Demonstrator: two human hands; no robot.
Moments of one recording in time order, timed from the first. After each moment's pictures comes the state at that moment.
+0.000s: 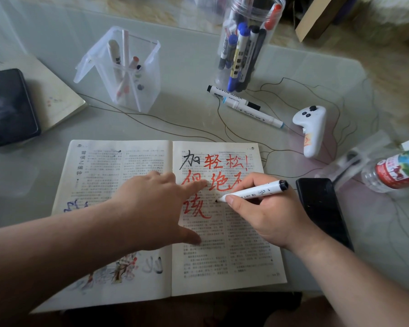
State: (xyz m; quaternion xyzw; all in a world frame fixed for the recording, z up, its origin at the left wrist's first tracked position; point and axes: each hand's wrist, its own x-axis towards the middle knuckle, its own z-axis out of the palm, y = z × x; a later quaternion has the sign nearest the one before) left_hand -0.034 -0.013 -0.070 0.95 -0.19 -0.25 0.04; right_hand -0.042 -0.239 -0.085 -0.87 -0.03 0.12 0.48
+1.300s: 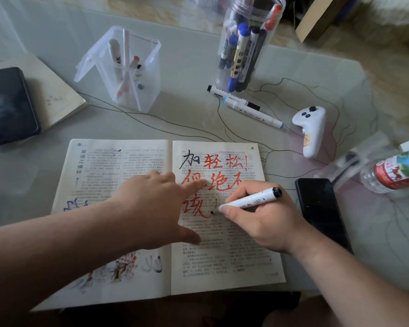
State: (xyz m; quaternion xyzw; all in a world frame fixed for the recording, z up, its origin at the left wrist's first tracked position) left_hand -0.034 -0.014 -0.069 0.95 -0.19 -0.25 0.03; right_hand -0.046 -0.236 -0.079 -0.88 -0.06 0.15 0.45
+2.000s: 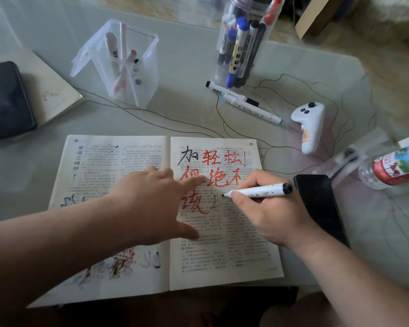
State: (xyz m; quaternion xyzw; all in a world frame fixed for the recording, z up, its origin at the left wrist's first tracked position) left_hand -0.034 -0.013 -0.072 0.95 -0.19 -0.25 0.04; right_hand -0.046 -0.243 -0.087 -0.89 -0.03 0.07 0.46
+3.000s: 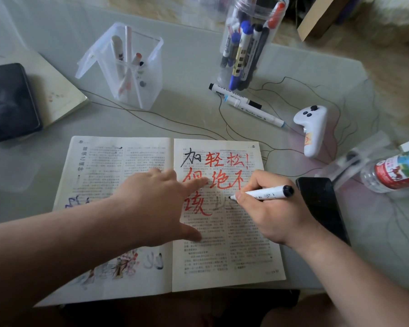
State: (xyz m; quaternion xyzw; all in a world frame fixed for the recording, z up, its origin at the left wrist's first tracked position) left_hand -0.035 -0.014 -0.072 0.95 -0.20 -0.25 0.03; right_hand -0.043 -0.242 -0.084 -0.89 -0.01 0.08 0.44
